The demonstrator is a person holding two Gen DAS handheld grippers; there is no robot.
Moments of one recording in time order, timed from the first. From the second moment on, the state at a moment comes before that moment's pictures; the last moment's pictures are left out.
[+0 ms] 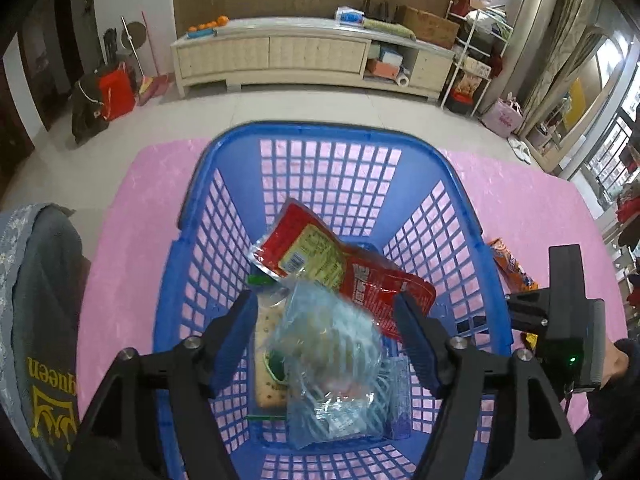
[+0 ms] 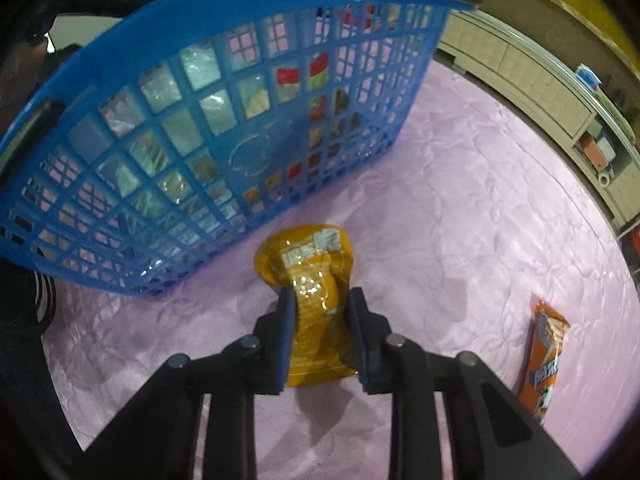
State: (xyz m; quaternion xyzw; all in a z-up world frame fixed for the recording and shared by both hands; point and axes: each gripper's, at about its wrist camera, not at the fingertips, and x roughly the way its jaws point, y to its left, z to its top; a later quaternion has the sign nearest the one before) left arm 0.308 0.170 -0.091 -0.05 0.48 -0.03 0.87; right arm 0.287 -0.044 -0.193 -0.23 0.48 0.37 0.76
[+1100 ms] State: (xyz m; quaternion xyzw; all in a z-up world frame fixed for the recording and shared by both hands) left arm 0.208 0.180 -0.010 -0.04 0.38 -0.03 0.92; right arm 0.217 -0.071 -0.029 -0.10 0.41 0.30 0.86
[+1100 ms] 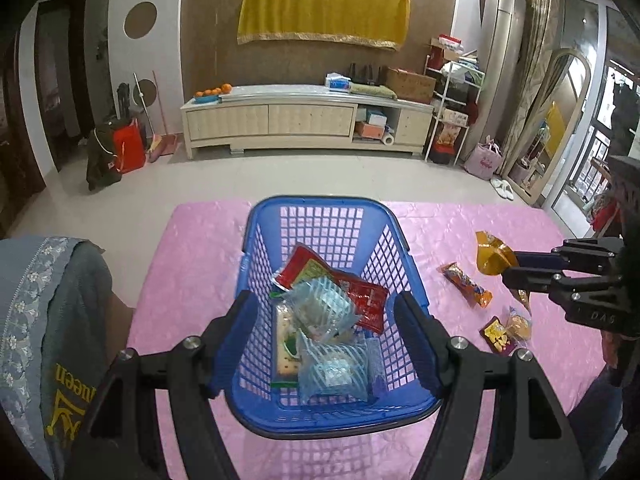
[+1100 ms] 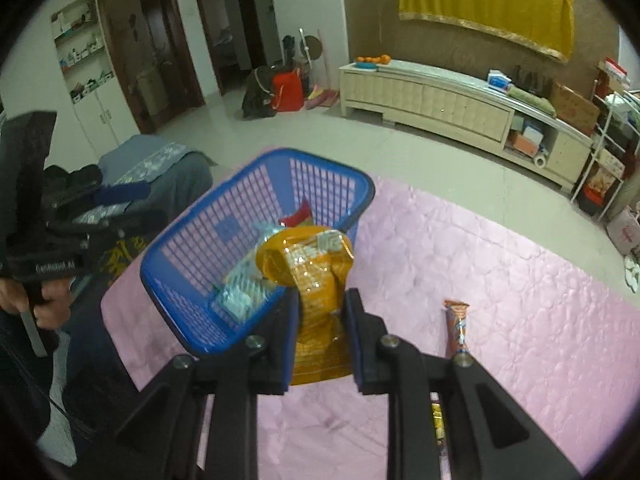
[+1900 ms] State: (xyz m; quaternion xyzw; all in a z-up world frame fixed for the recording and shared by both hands) left arm 0.251 0.223 -0.027 -0.03 0.40 0.01 0.92; right arm 0.298 0.027 -0.041 -0.17 0.41 0.27 0.85
